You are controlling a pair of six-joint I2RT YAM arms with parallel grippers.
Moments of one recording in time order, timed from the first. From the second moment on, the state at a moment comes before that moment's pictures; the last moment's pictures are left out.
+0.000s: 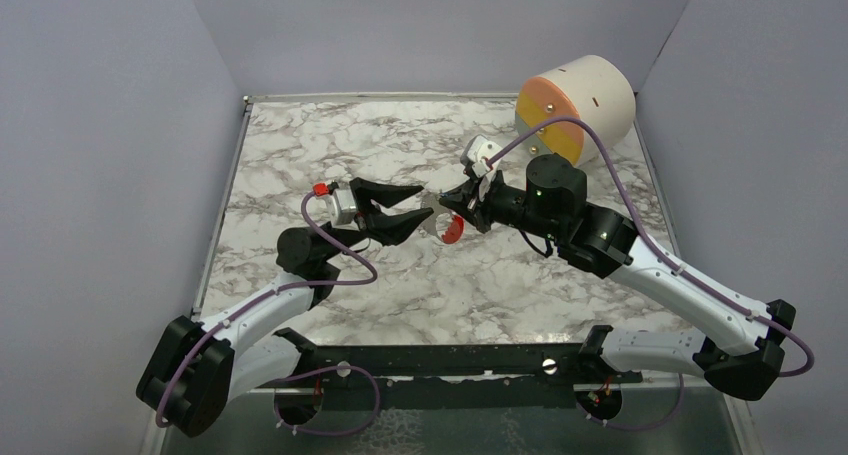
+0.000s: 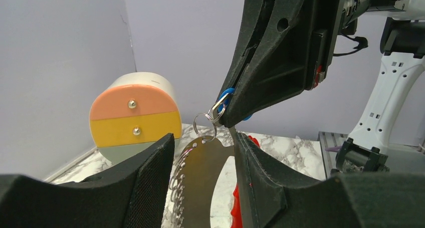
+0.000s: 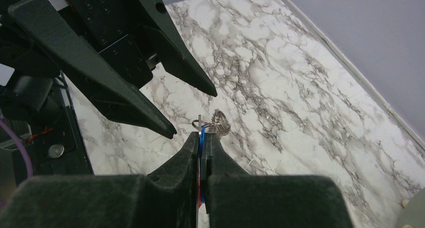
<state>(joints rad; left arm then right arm) -0.55 1.05 0.42 1.24 0.62 -0.36 0.95 1.12 1.23 -0.31 -0.10 -0.16</state>
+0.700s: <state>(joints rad) -0.55 0.83 0.43 1.08 0.67 -0.28 0.95 1.12 1.27 -0.36 -0.25 -0.19</state>
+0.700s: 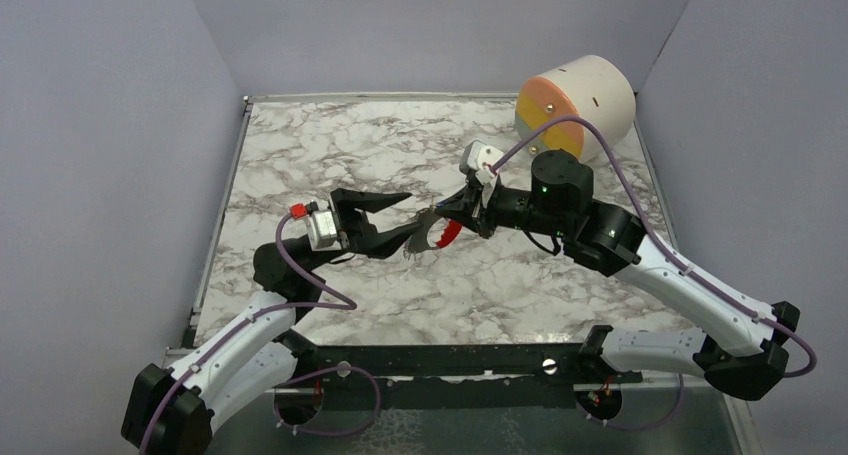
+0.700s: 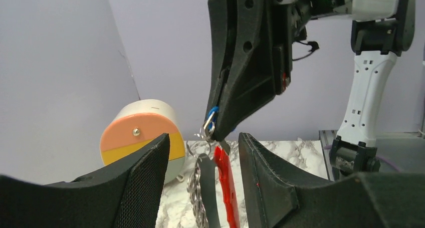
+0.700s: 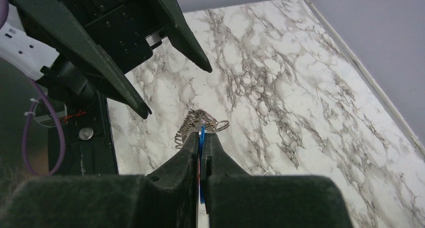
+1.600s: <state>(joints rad) -0.55 0.74 0.54 0.67 0.58 -0.01 0.98 1.29 1.67 -0.88 -0.33 -0.27</state>
